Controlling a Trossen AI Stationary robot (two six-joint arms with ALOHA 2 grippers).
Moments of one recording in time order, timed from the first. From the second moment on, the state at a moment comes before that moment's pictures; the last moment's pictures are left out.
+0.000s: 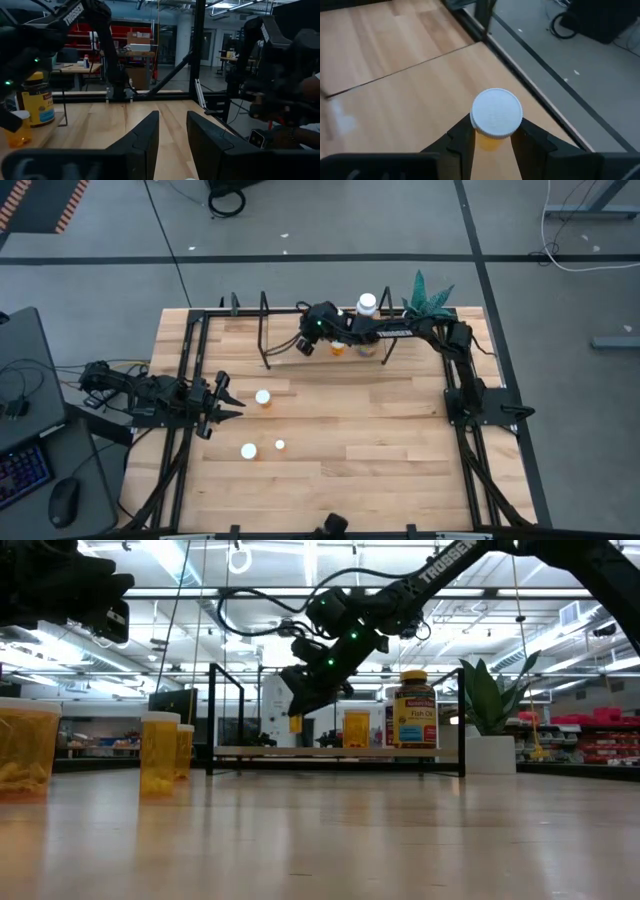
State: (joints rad) left arm -0.29 0.03 0.01 0.15 -0.12 -0.04; right arm -0.37 2.06 1.49 -0.05 0.25 0.03
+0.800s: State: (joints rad) left arm -0.29 0.03 0.01 0.15 -0.12 -0.04; right arm -0.49 2.06 1.49 -0.15 0.22 0.08
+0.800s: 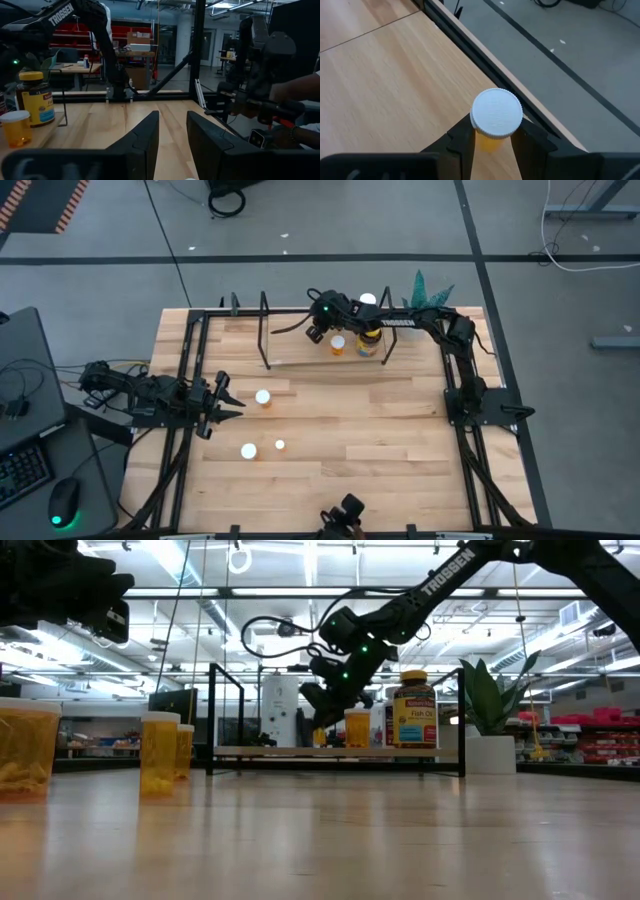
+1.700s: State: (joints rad) left arm -0.29 0.03 0.01 0.15 -0.12 -0.04; right arm -0.50 2.06 1.49 -0.16 0.13 0.02
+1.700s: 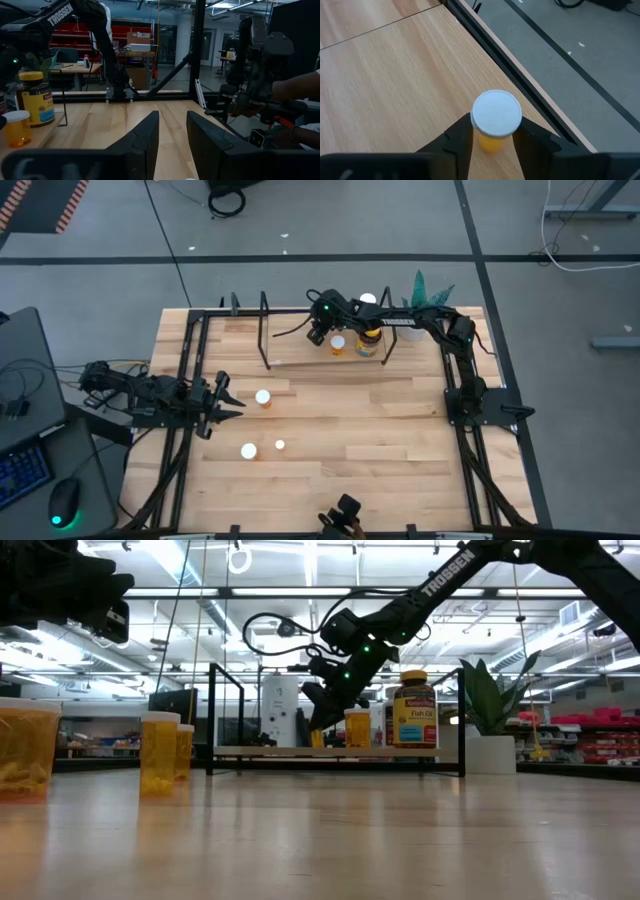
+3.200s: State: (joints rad) left arm -0.29 0.03 0.01 0.14 -0.12 -0.04; right arm -0.38 1.94 1.49 -0.17 0.12 -0.13
